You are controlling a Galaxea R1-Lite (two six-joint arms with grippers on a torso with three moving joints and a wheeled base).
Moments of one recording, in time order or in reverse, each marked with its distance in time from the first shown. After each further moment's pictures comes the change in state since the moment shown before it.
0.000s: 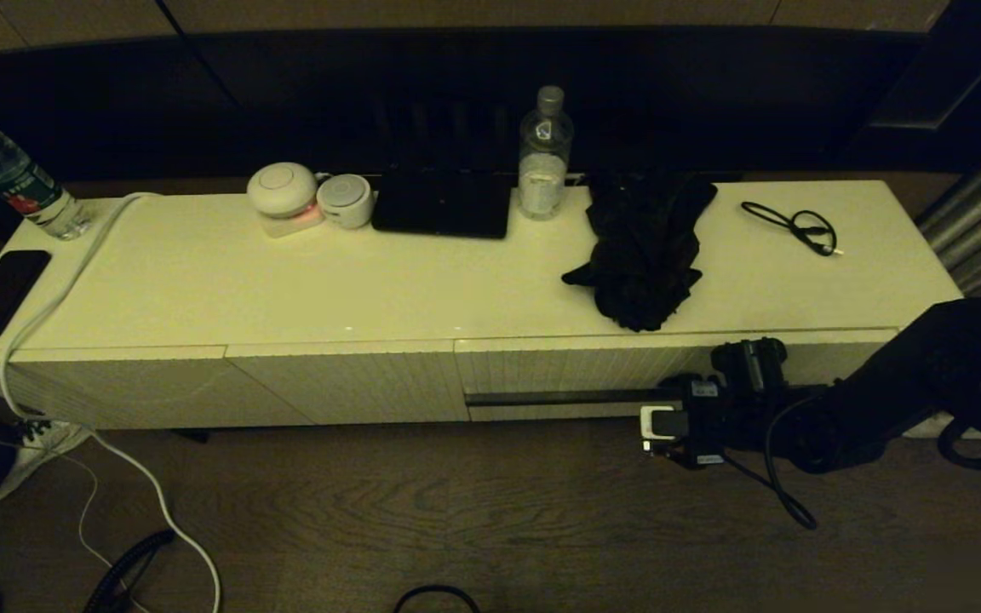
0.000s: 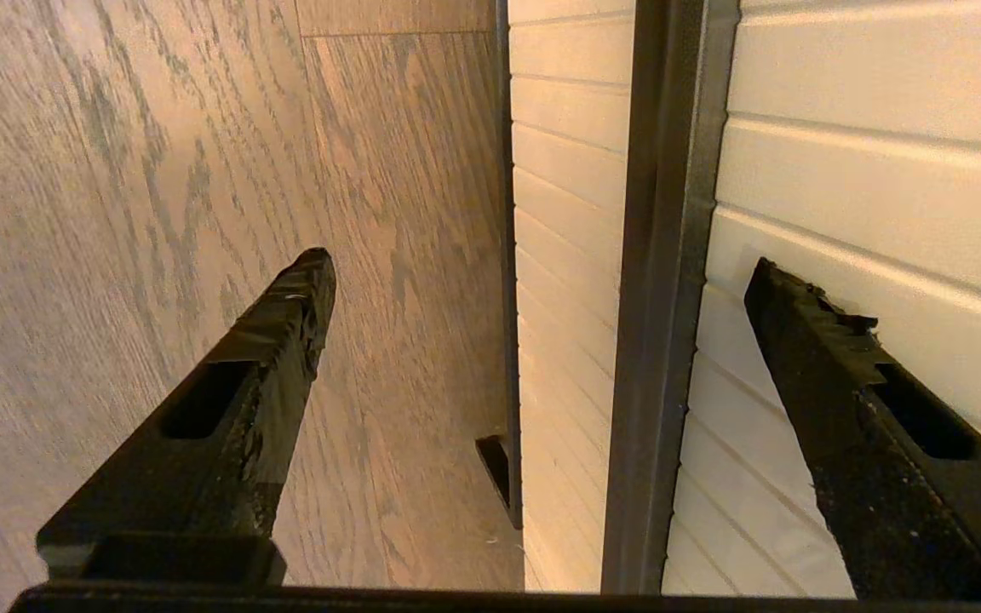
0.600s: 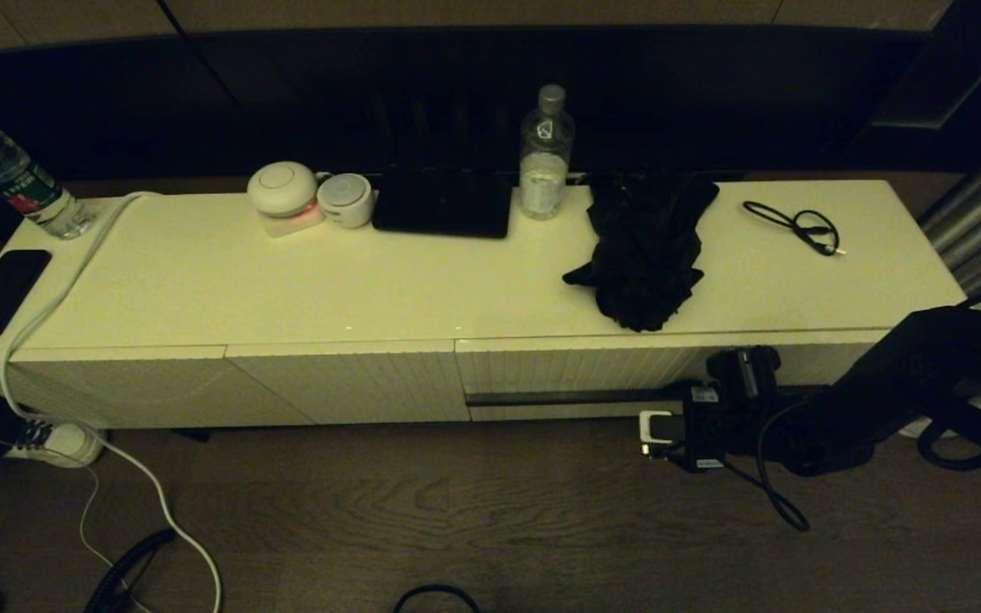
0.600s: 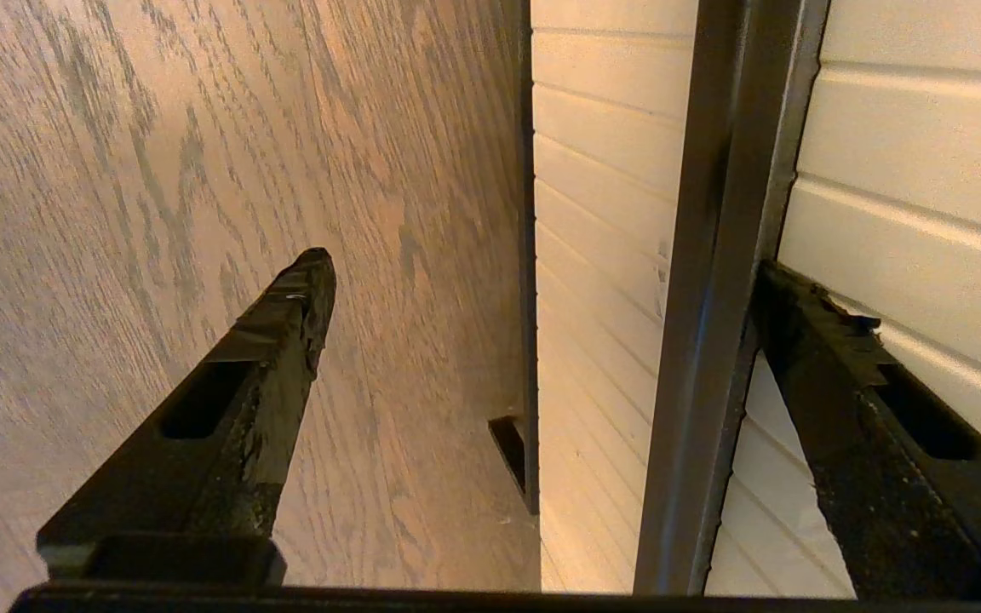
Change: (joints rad) left arm 0.000 0.000 0.000 0.000 0.000 0.000; right arm -0.001 0.043 -0.015 0.002 -0.035 0.004
